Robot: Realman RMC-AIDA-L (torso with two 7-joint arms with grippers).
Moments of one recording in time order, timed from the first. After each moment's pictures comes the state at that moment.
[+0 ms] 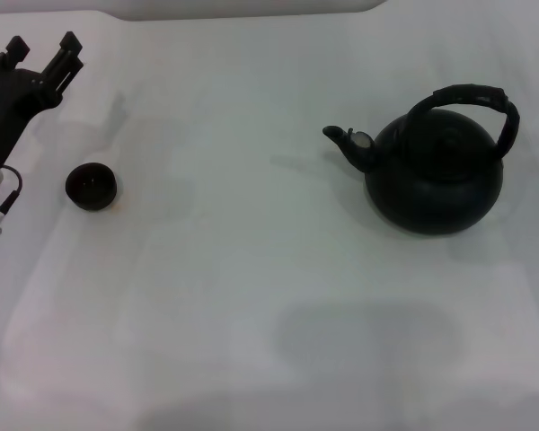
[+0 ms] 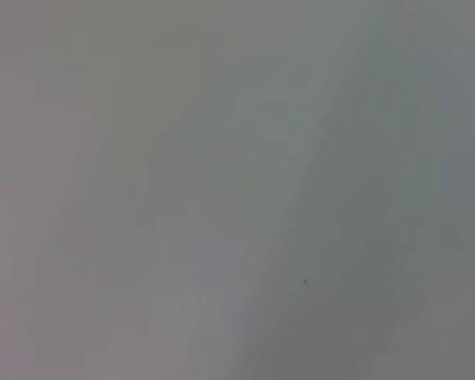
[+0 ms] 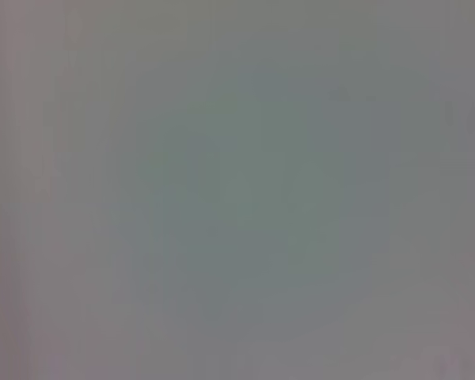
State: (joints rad) left arm -0.39 -2.09 1.59 0.21 0.09 1.08 -0.65; right arm 0.25 2.03 -1.86 -0.24 0.42 -1.18 0.29
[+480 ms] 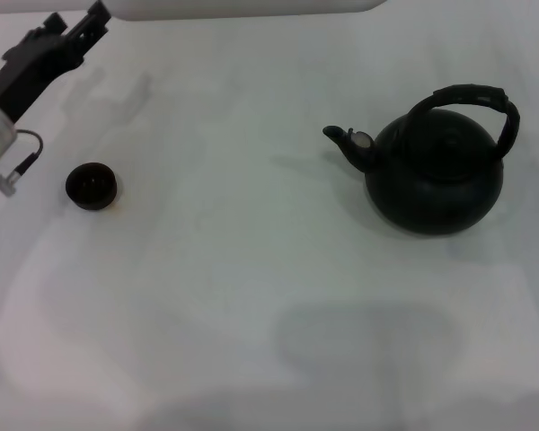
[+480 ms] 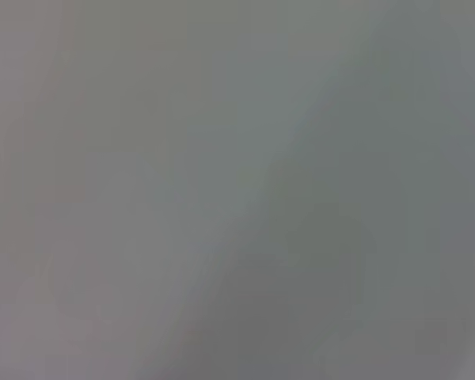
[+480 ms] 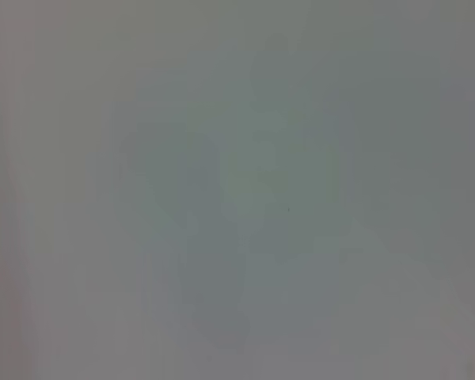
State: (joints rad) left arm -0.44 -2.02 1.63 0.35 0.23 0.91 -1.00; right arm 0.26 2.03 -1.86 -0.24 0.42 -1.19 0.31
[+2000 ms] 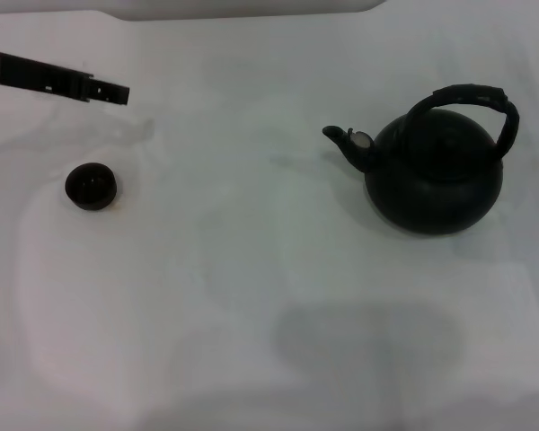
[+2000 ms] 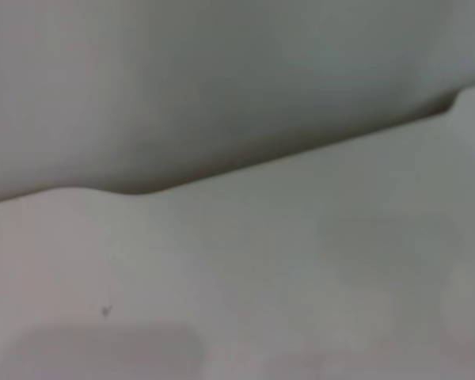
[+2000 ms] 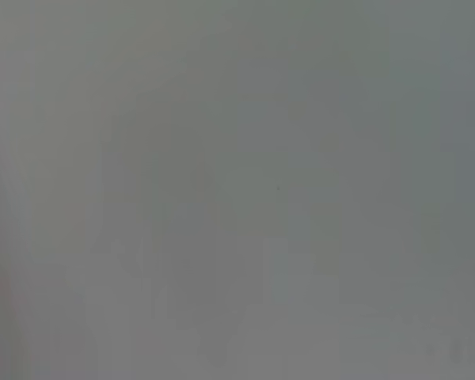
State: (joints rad) left arm -0.56 -1.98 1.19 1.06 2.37 1.14 -2.51; right arm 0.26 2.03 -1.86 -0.23 0.42 -1.15 0.31
